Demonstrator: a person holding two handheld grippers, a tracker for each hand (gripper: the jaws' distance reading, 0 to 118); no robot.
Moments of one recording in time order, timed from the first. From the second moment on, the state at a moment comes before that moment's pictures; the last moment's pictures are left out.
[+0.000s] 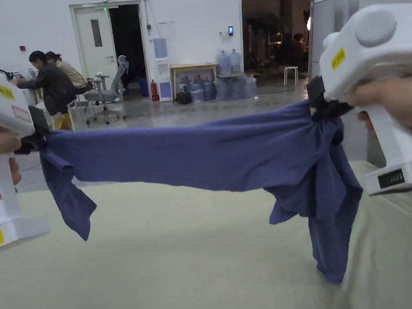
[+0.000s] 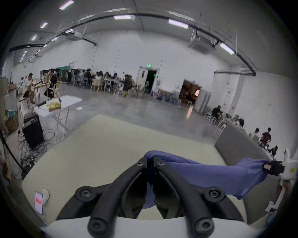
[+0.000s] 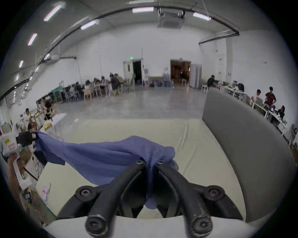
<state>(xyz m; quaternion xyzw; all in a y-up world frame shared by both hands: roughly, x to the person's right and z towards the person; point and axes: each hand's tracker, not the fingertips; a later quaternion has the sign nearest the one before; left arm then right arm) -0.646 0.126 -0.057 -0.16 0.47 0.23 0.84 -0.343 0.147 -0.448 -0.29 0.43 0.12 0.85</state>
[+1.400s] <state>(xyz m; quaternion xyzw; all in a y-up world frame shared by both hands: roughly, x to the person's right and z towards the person) -0.385 -0.165 0.111 -0.35 0.41 0.22 0.81 -0.111 -0.133 -0.264 -0.44 0.45 0.09 0.77</state>
